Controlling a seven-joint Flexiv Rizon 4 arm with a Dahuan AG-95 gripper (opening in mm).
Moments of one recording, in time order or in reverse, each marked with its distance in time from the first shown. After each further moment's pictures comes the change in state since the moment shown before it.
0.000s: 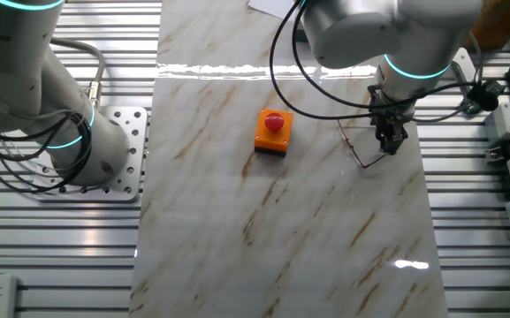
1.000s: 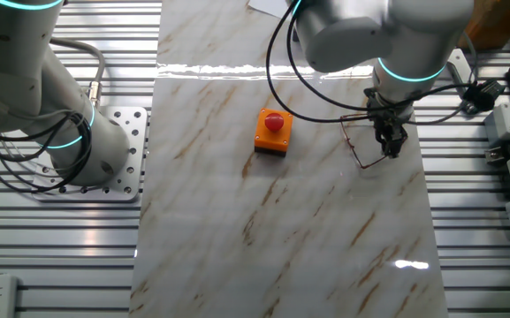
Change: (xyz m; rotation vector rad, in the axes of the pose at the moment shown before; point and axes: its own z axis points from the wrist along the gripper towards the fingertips) arm -0.001 0.000 0.001 -0.006 -0.041 -0.031
